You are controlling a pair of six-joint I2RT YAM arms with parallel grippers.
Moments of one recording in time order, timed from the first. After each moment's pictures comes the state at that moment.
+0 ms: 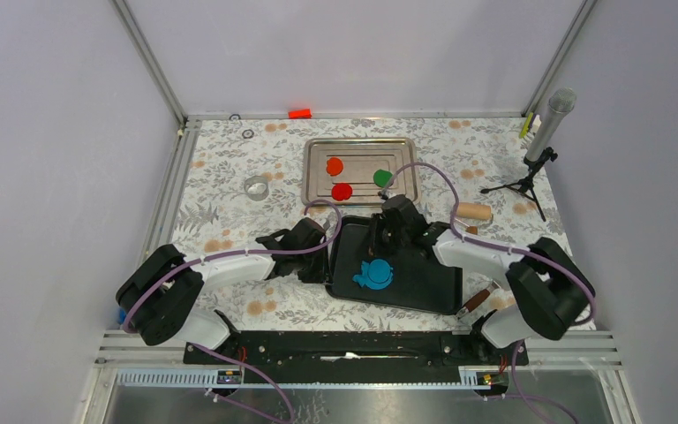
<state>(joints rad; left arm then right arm) -0.80 1.43 0.63 -0.24 0.15 -0.73 0.73 1.44 0.73 -0.05 -0.20 0.79</state>
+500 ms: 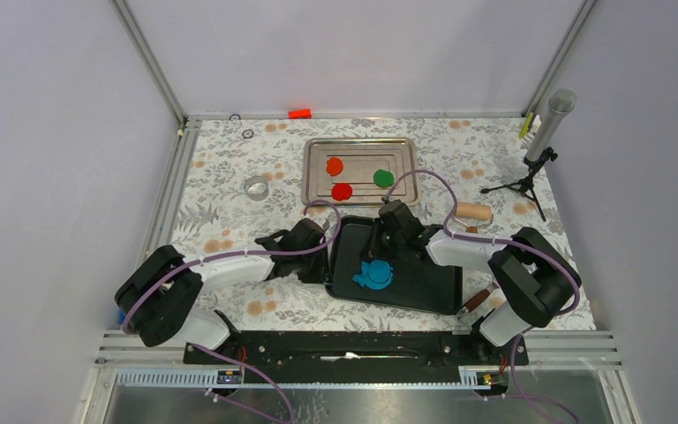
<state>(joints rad) -0.80 1.42 0.62 -0.23 0.16 -0.73 0.72 1.57 0.72 -0.01 -0.11 0.86</state>
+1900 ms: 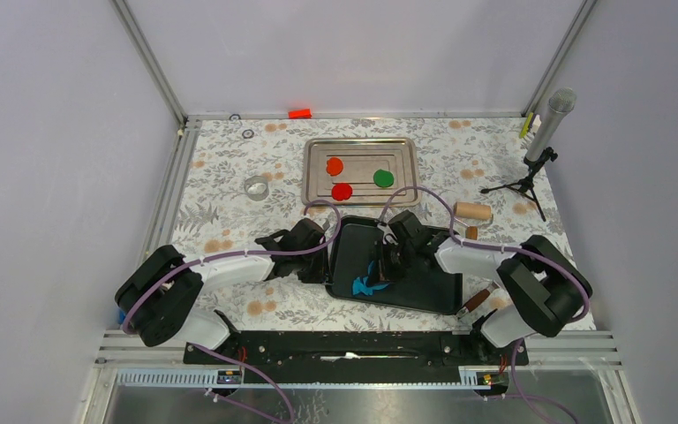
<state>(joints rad) -0.80 1.42 0.62 -0.22 0.16 -0.73 0.70 1.52 0.62 -0.09 -0.46 0.69</state>
